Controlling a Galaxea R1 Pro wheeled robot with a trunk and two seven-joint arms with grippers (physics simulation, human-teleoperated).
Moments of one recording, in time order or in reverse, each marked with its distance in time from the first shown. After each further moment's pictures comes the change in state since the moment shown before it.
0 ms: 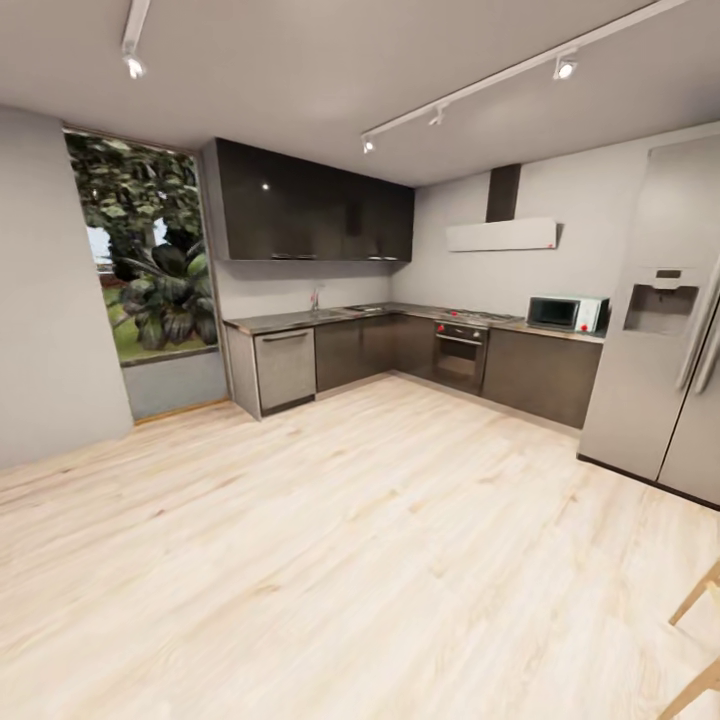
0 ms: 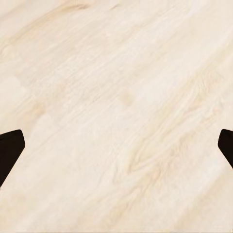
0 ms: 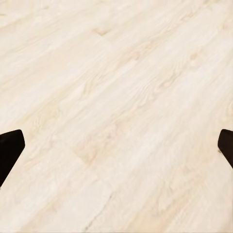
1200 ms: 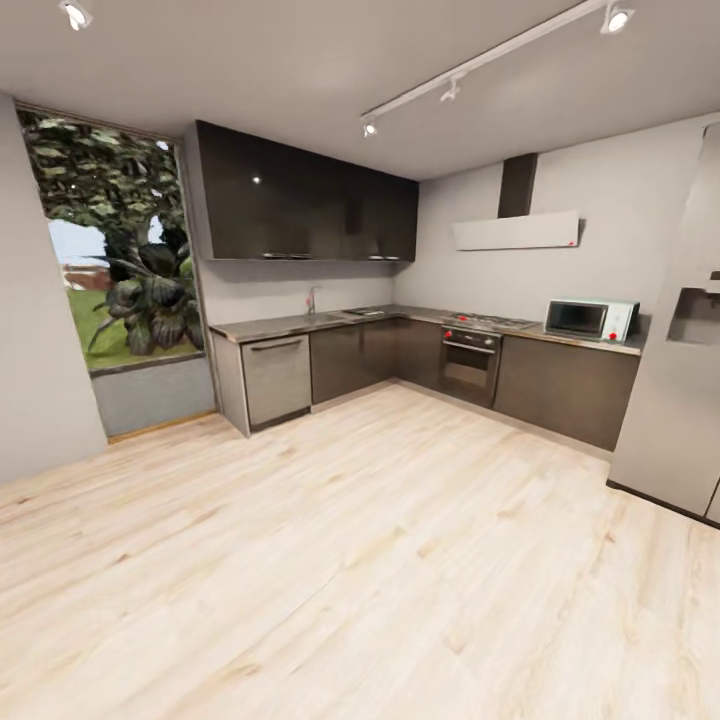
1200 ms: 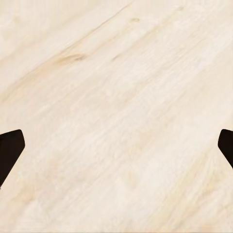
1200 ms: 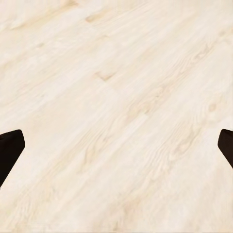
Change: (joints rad) left arm 0.000 0.000 -0.001 0.000 0.000 0.000 0.000; right arm 0.000 -0.001 0.000 0.000 0.000 0.000 0.000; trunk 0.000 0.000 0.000
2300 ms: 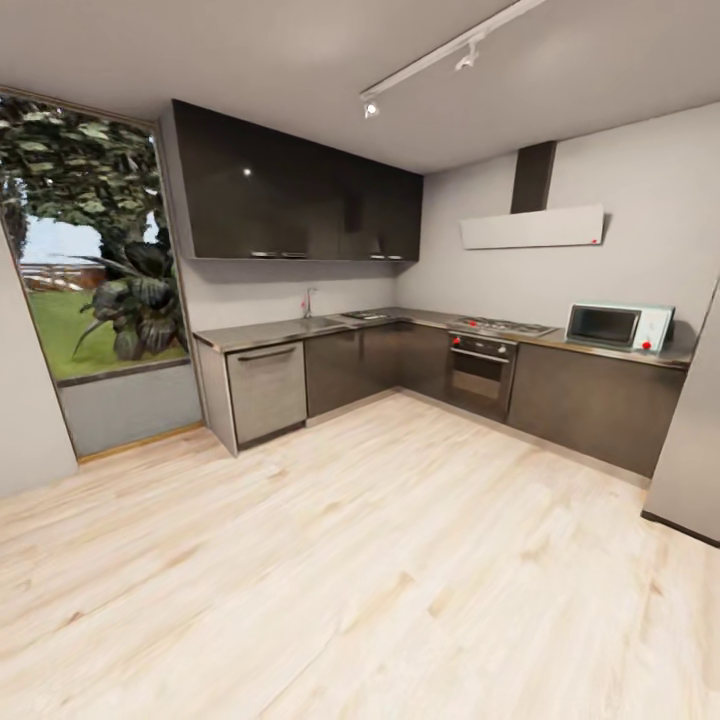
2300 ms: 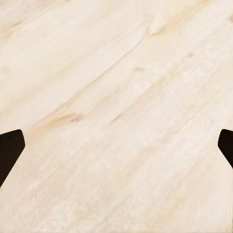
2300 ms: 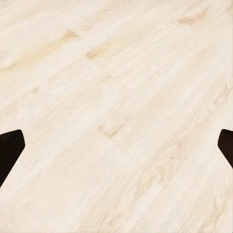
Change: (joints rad) left arm 0.000 0.000 0.000 0.000 0.000 0.000 0.000; right arm 0.000 0.001 0.000 0.001 0.001 0.000 0.000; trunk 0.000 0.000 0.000
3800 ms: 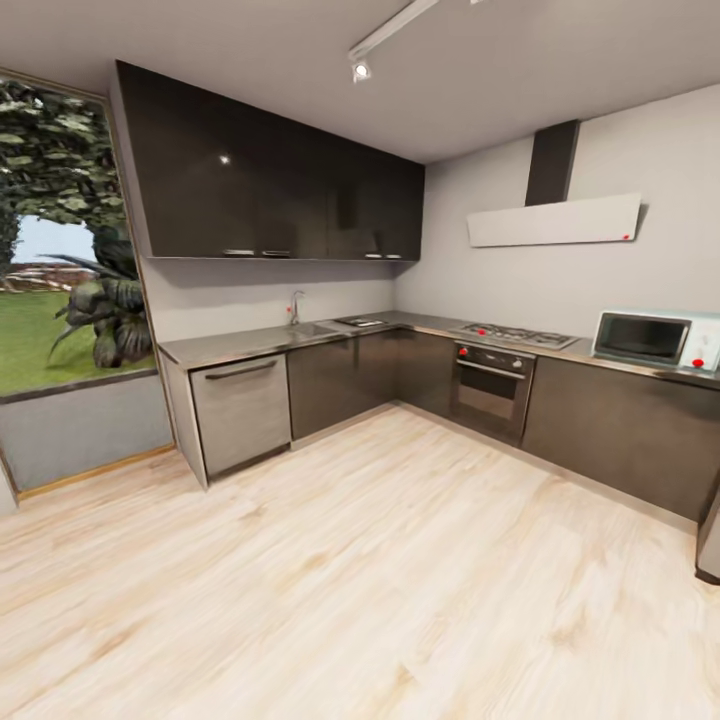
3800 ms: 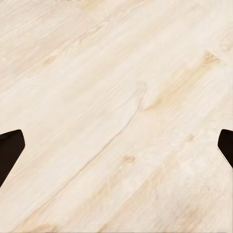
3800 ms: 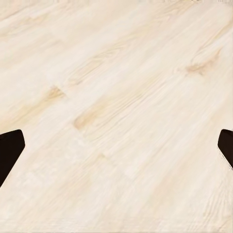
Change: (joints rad) left arm 0.000 0.000 0.000 0.000 -0.001 0.000 0.000; right arm 0.000 0.000 0.001 0.001 0.002 0.000 0.001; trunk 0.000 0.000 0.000
